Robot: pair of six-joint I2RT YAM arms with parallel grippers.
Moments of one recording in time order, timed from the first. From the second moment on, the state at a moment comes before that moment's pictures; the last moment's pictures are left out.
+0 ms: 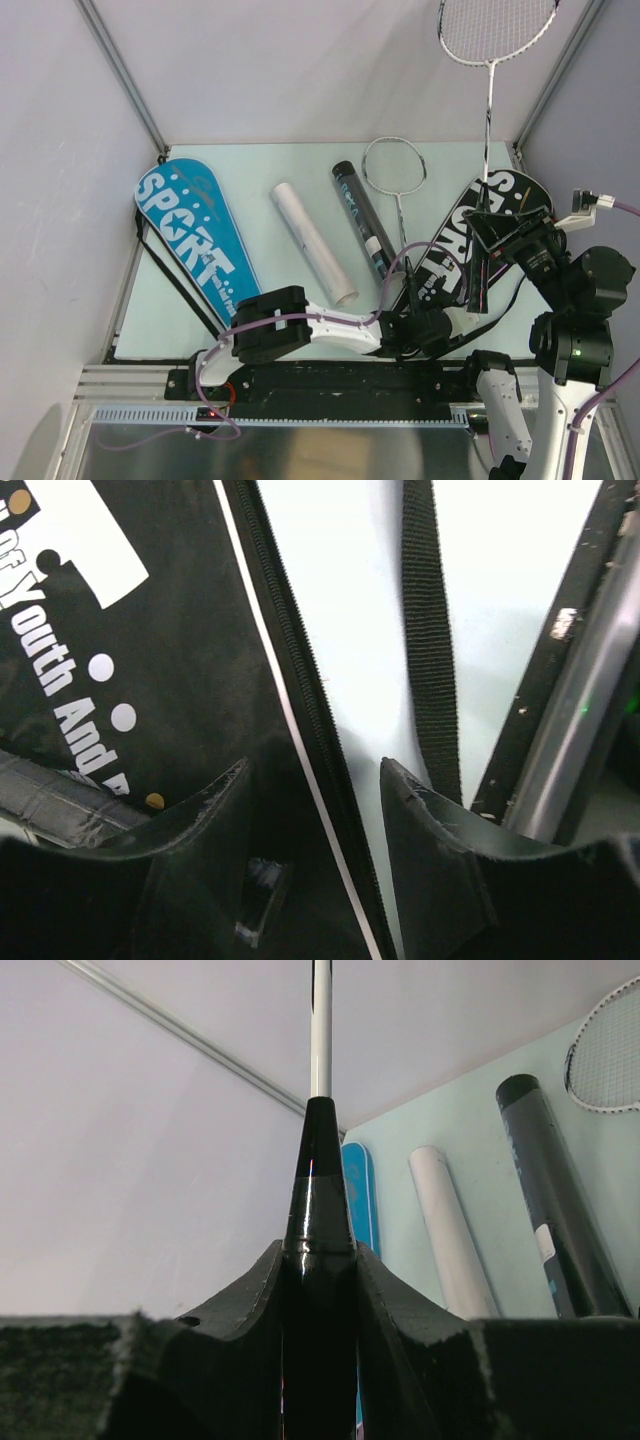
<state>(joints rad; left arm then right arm) -1.42 2.15 1.40 0.12 -0.24 -0.08 -0.16 0.56 1.14 -0.51 -0.59 0.92</state>
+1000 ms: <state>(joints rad) -1.16 1.98 1.39 0.04 0.01 -0.31 -0.16 0.55 1.02 -0.99 -0.19 0.79</state>
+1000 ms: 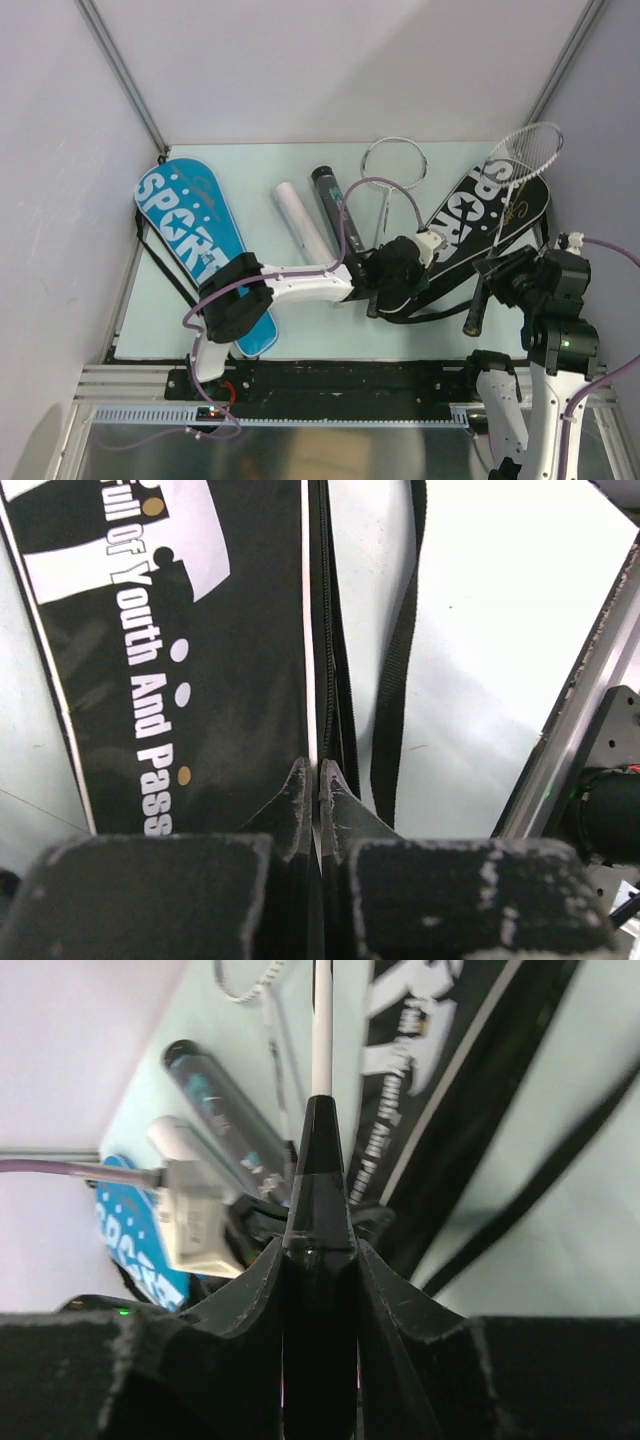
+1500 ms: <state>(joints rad) -1.08 1.98 1.39 0.04 0.04 -0.50 -0.16 0.44 0.99 -1.24 0.07 0.83</state>
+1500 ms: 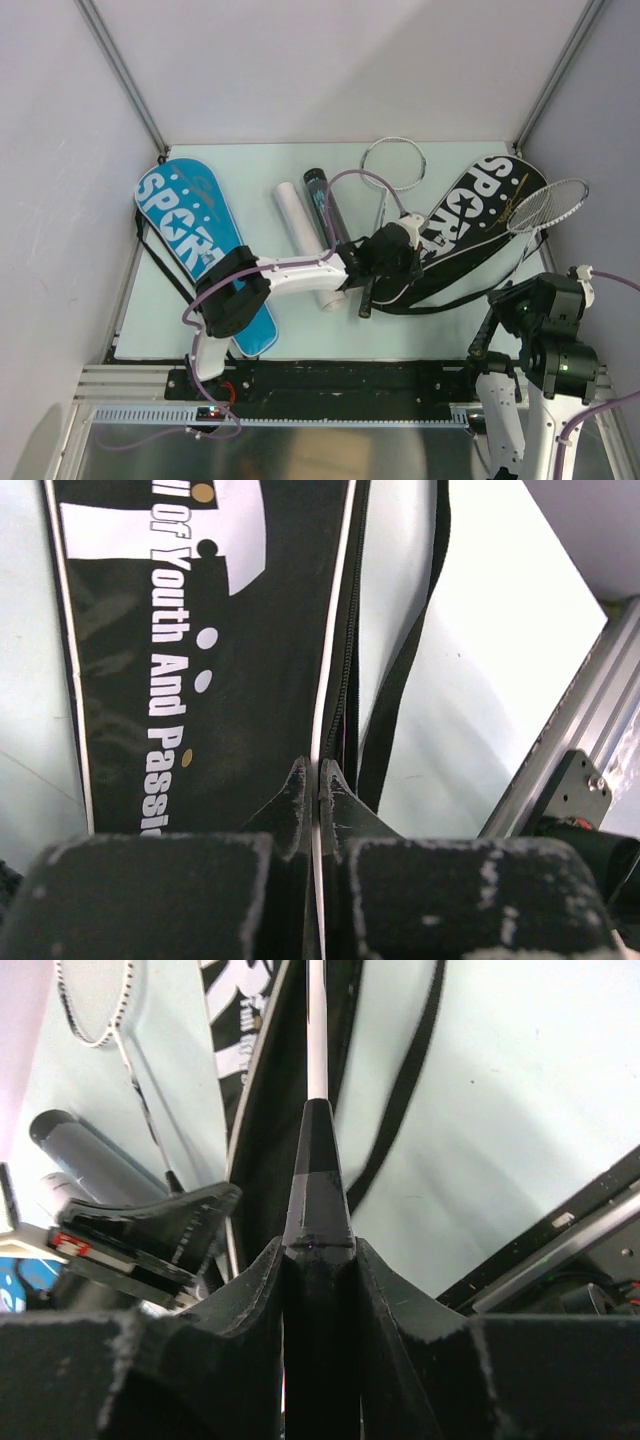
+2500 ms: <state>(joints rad) -1.04 1.94 1.39 0.04 -0.04 -0.64 -0.15 0.35 0.99 -1.36 0.14 0.86</state>
